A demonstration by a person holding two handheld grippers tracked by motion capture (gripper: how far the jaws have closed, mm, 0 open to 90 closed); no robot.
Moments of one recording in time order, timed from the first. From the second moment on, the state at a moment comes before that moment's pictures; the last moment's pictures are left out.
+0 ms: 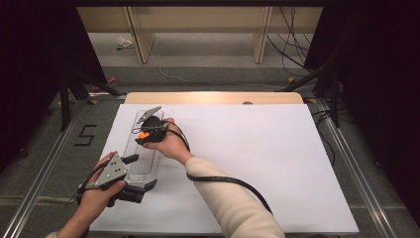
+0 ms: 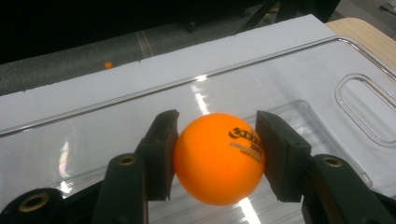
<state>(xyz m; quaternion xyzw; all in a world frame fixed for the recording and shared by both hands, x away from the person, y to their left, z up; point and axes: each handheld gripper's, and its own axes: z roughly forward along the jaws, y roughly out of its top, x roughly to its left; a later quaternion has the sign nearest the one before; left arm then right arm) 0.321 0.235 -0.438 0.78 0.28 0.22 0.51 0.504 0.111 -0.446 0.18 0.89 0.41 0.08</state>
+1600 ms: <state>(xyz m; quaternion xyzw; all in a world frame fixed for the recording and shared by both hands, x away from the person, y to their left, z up) 0.321 0.235 -0.438 0.78 0.28 0.22 0.51 0.501 0.099 -0.434 0.18 0.87 0.45 0.08</state>
